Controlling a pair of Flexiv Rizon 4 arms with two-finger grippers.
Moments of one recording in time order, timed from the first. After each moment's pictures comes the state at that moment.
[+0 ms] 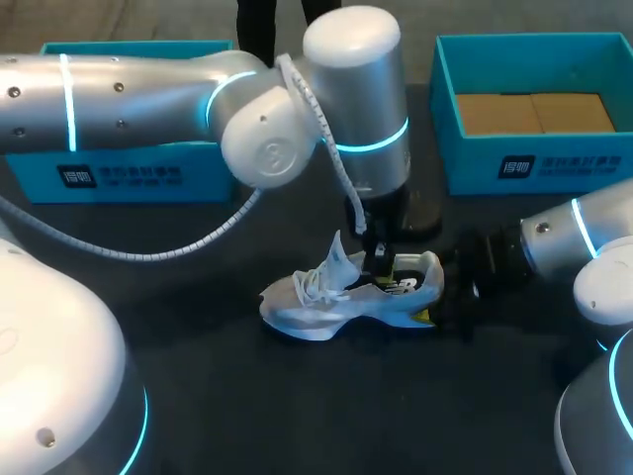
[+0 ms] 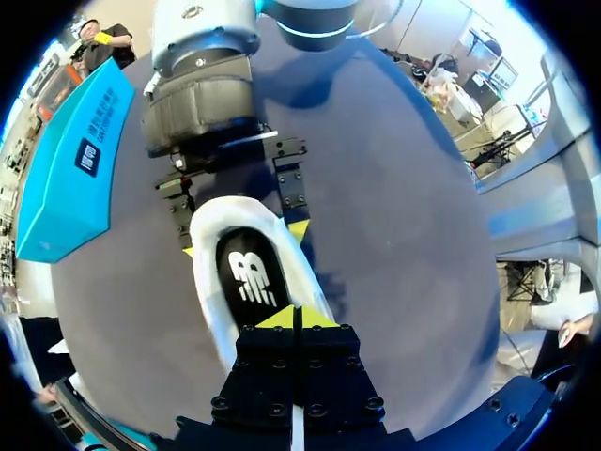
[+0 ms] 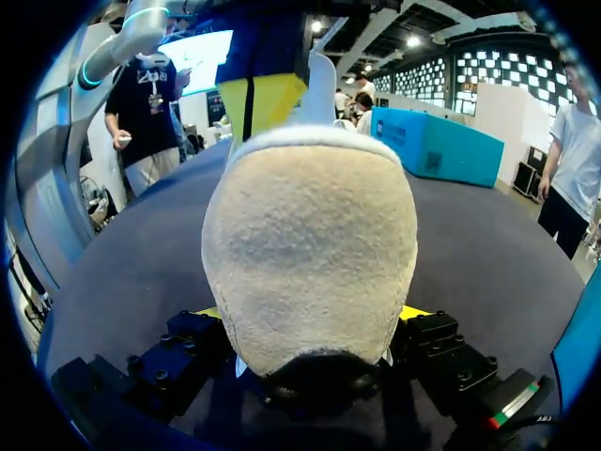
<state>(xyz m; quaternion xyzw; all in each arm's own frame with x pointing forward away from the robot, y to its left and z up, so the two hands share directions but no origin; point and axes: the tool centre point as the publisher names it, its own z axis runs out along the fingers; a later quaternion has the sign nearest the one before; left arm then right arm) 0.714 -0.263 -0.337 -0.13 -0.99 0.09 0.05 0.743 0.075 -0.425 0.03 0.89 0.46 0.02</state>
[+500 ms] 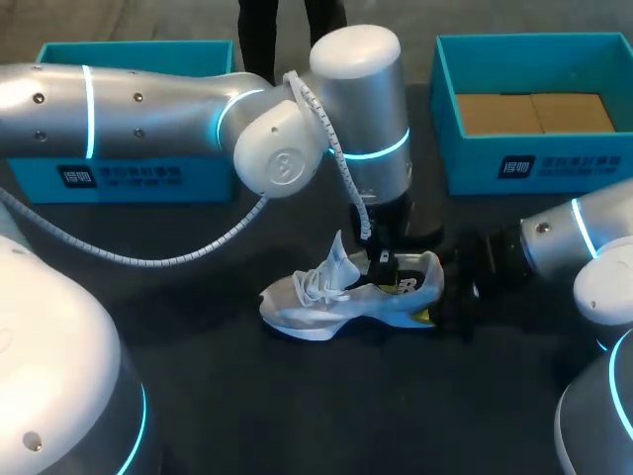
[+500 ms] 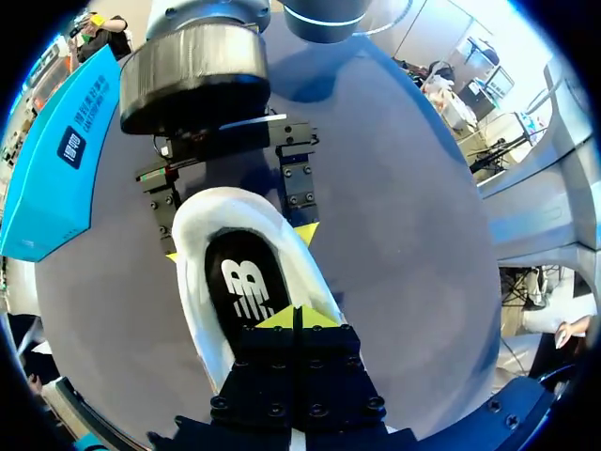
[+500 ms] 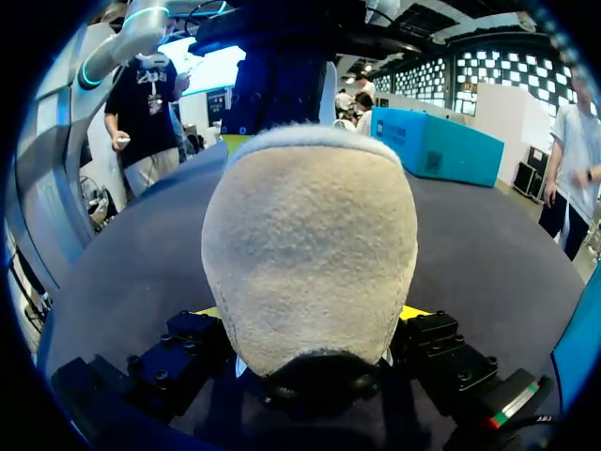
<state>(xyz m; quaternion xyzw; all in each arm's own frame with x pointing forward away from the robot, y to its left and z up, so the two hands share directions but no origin) 0.716 -0.270 -0.363 -0.13 -0.98 0.10 0.08 0.743 0.075 -0.425 0.03 0.89 0.46 0.02</state>
